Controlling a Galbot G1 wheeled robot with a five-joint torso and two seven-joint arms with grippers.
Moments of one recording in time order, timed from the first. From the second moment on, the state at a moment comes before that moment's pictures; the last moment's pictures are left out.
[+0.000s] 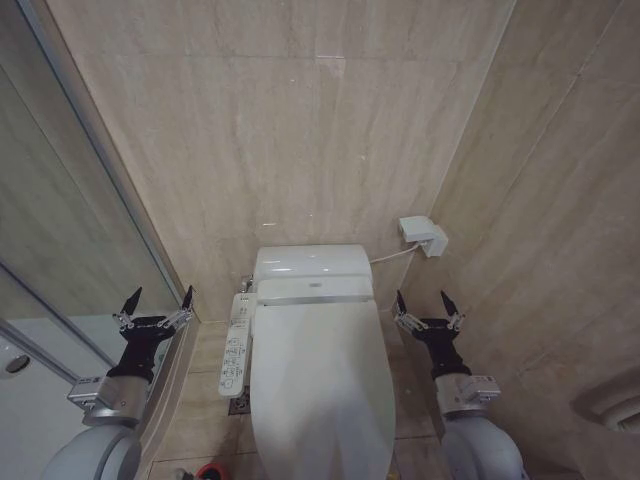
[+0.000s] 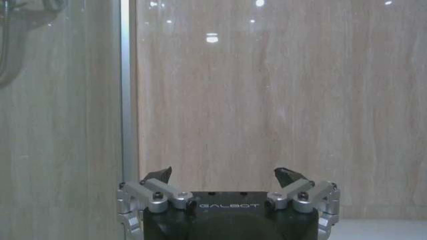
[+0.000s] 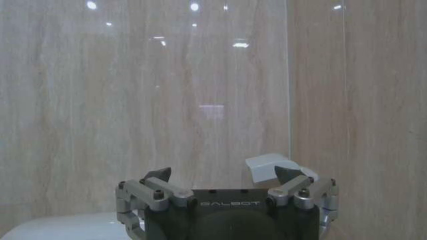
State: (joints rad) left arm 1.47 -1.29 -0.74 -2.20 -0.32 0.05 -0.04; right arm -1.46 1.35 0.55 2.11 0.22 0.09 0.14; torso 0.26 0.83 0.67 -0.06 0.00
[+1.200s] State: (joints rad) left arm 1.40 -1.29 -0.66 -1.94 -0.31 -0.09 -0.05; right arm -1.46 1.35 0.55 2.11 0.22 0.09 0.14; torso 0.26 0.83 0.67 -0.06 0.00
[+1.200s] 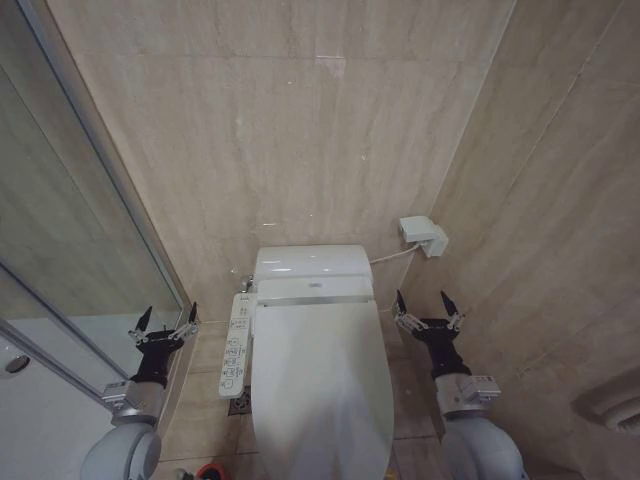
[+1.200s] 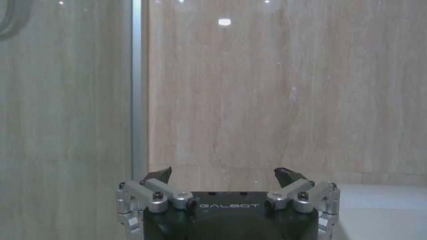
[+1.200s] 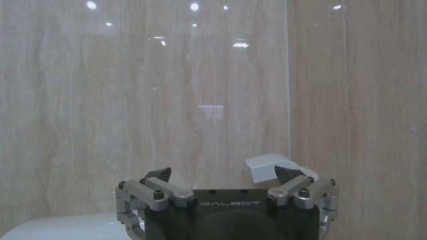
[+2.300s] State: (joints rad) left arm 1.38 -1.29 -0.65 -1.93 -0.30 -0.08 -0.03; right arm -1.46 1.35 0.55 2.11 0.22 0.09 0.14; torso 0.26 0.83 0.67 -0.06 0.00
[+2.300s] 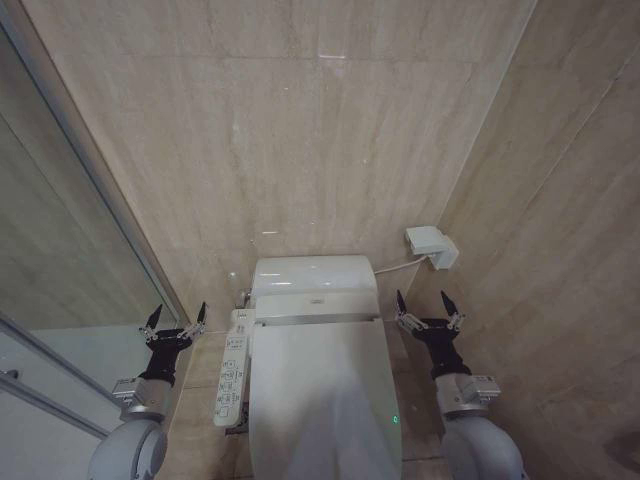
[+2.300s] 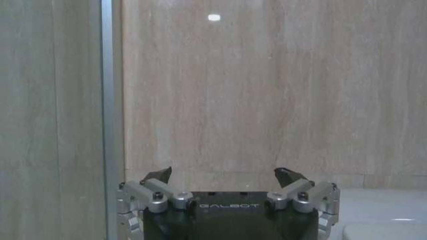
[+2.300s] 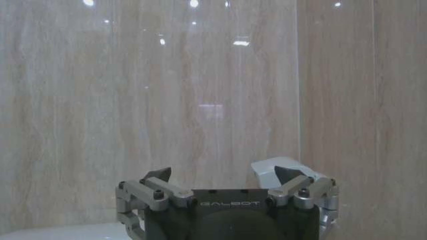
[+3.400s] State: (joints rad) left arm 1.11 -0.89 -0.41 -1.39 -0.38 -0.36 0.17; right arm -1.46 1.35 0.55 2.11 0.22 0.09 0.14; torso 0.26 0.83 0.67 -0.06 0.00
